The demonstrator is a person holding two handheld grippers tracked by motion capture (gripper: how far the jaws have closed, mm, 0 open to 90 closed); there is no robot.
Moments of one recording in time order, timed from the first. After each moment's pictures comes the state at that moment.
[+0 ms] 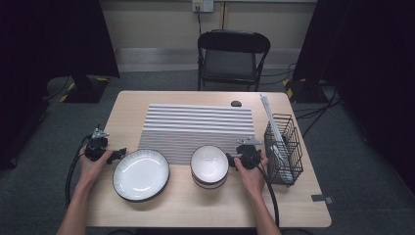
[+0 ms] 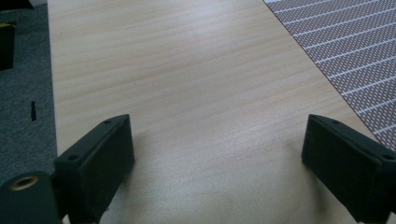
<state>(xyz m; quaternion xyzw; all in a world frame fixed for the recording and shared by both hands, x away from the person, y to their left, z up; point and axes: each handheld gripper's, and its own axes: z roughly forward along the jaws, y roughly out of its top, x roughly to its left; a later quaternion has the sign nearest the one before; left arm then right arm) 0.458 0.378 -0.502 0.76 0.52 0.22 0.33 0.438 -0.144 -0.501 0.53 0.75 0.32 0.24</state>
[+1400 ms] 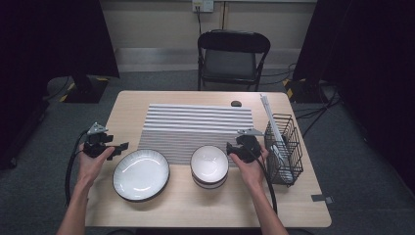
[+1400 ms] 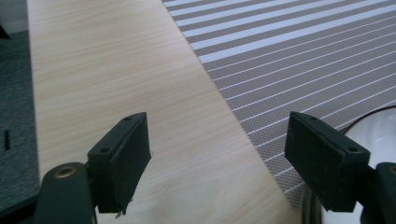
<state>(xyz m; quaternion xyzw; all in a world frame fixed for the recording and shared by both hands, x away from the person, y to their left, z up) 0.441 0.357 -0.452 0.76 0.48 0.20 0.38 0.437 -0.135 -0.448 0.54 0.72 0.35 0.25</state>
